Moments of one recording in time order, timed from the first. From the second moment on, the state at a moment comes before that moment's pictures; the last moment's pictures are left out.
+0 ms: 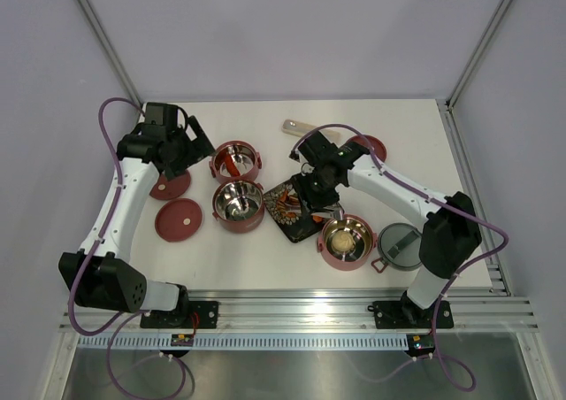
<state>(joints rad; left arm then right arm) -0.12 1.37 1.40 -0.93 -0.02 -0.64 0.72 1.71 1.47 -0.96 -0.16 0.25</state>
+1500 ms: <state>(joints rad) -0.12 1.37 1.40 -0.91 -0.02 -0.65 0.74 1.75 1.56 -1.03 -0.14 0.21</state>
